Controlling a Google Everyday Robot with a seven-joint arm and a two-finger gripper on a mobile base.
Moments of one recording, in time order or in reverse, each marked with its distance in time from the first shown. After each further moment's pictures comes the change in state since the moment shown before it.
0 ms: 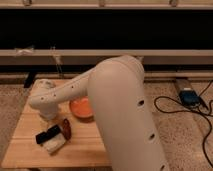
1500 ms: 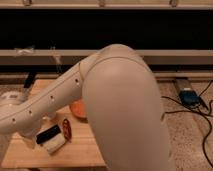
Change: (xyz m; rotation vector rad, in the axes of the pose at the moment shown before) arm 0.024 0.109 -0.077 0.106 0.058 -0.103
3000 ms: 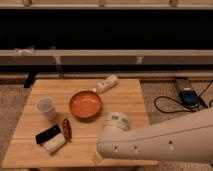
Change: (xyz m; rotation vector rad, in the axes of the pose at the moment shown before) arm 0.320 -0.058 -0.029 -0.027 0.012 0.520
